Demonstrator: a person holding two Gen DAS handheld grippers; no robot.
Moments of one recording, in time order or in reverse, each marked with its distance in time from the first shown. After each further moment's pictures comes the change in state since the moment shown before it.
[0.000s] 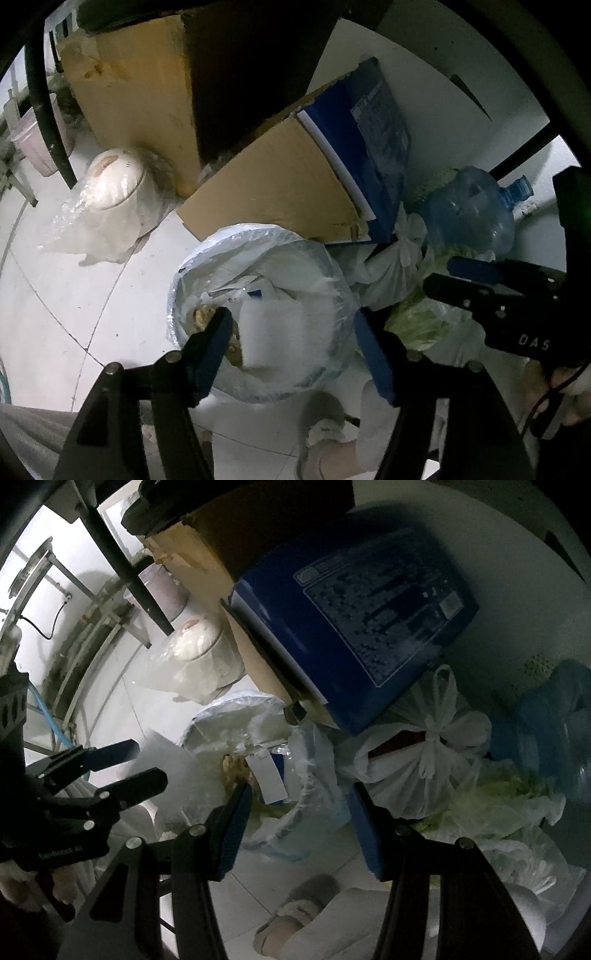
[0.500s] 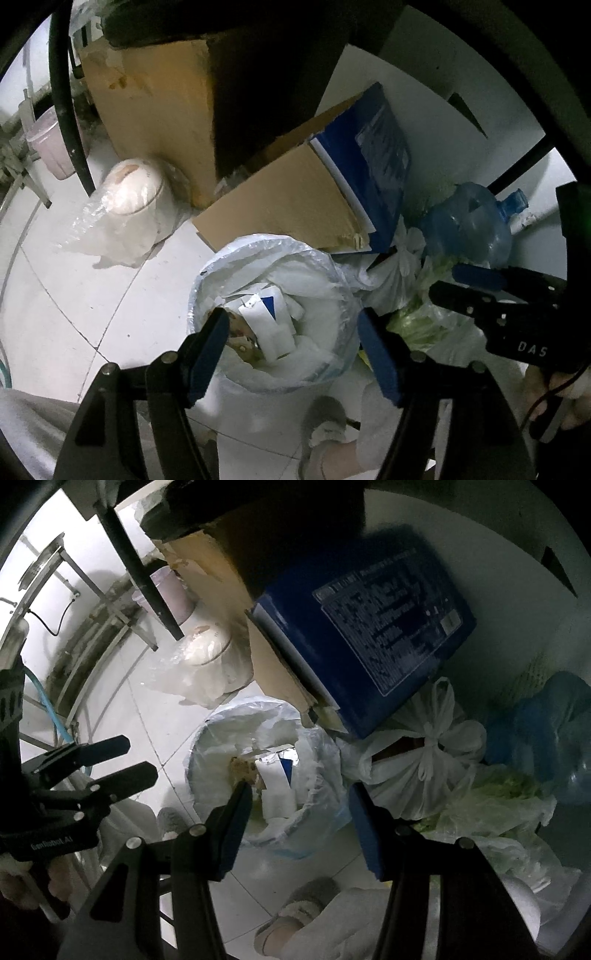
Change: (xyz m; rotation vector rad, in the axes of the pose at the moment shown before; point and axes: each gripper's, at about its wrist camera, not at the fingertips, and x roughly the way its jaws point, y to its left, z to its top) left arm -0.037 0.008 -0.008 -0.015 -0.061 0.018; right arm -0.026 0.020 -0.006 -0.041 -0.044 -0.009
